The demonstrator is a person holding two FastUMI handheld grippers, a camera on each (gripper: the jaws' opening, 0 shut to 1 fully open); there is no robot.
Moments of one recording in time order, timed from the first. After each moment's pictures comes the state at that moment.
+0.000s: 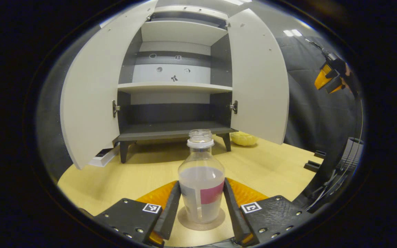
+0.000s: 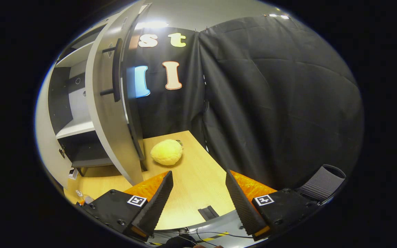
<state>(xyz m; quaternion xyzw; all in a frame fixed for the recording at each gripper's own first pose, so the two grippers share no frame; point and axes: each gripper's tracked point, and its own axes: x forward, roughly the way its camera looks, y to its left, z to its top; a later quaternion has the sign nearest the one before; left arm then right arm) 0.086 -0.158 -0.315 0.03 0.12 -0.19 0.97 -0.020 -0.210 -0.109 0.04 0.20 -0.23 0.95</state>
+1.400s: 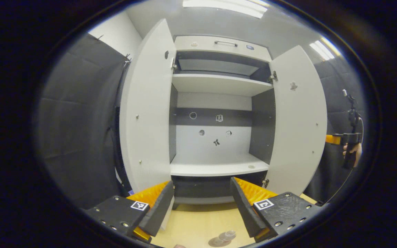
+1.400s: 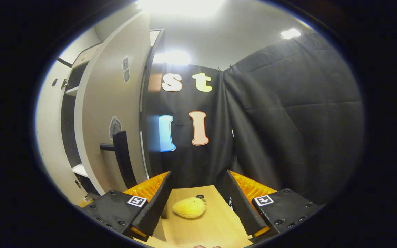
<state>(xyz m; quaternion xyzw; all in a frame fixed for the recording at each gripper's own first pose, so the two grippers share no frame) 0.122 -0.082 0.042 0.00 0.04 -0.04 1.00 0.117 -0.202 0.069 0.00 -0.01 -0.11 0.99</state>
